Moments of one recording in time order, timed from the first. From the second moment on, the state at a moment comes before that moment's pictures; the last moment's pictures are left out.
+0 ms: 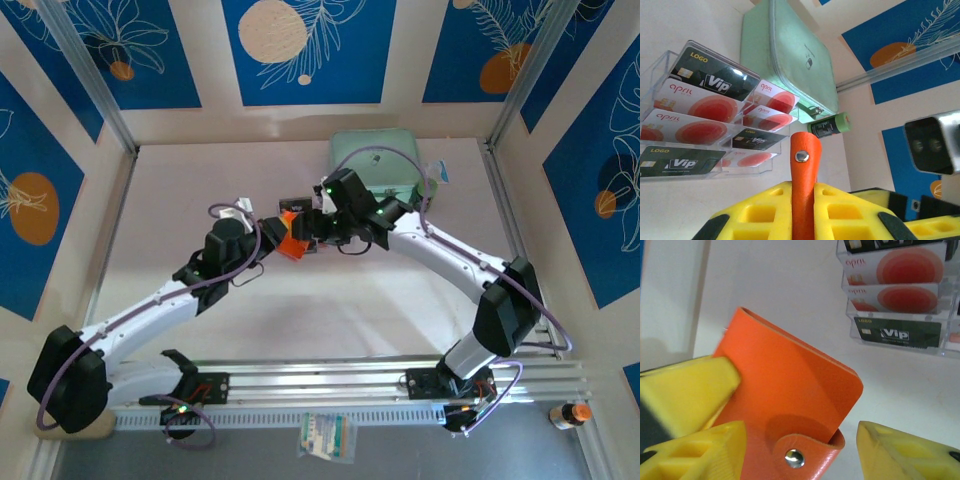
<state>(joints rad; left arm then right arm) -0.65 1.12 0.66 0.17 0.00 -1.07 0.74 1.58 1.34 -0.59 -0.28 0.70</state>
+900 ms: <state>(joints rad) -0.70 1.12 0.64 0.12 -0.11 -1.07 0.75 1.56 1.02 -0.57 -0.15 0.76</state>
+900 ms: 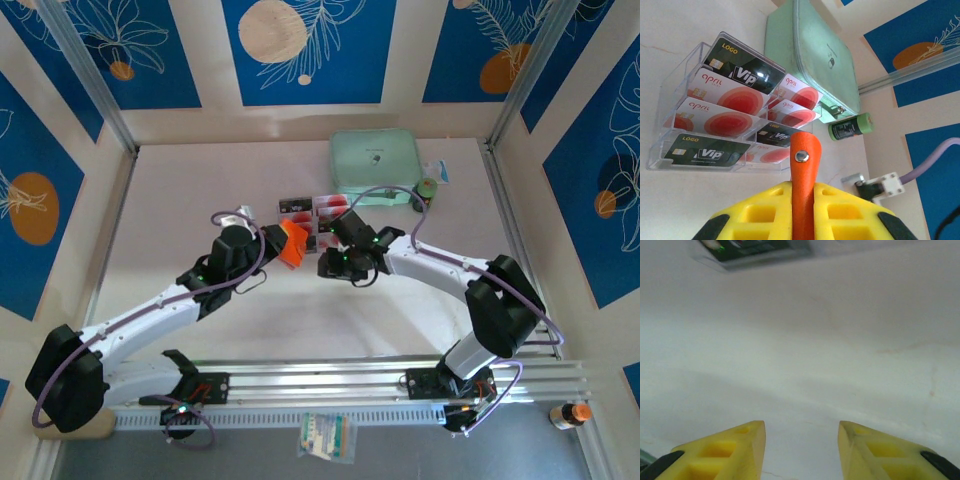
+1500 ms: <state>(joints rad) -0.71 1.12 0.64 0.12 -0.13 -1.04 0.70 1.46 1.18 -0.54 -0.28 0.79</state>
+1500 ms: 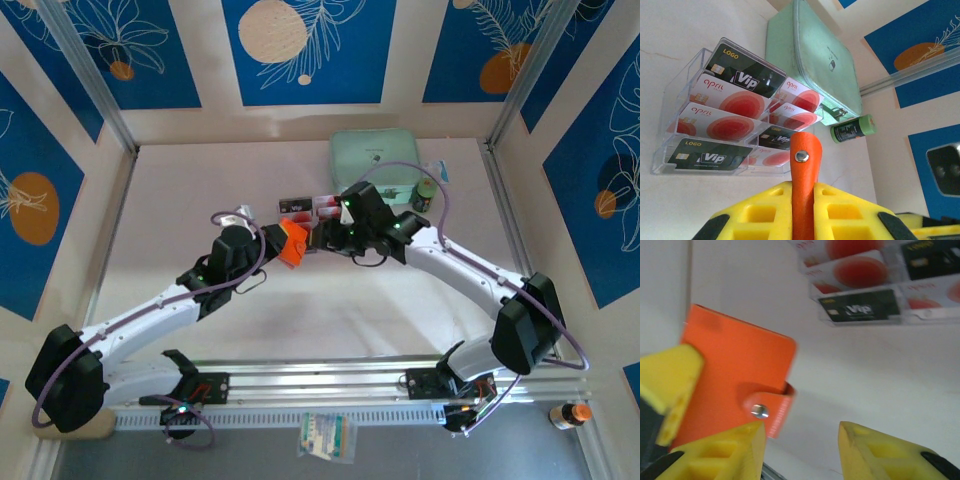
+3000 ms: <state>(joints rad) -0.72 1.13 0.63 0.05 -0.13 -1.02 0.78 1.58 1.03 -0.32 -0.34 0.88</state>
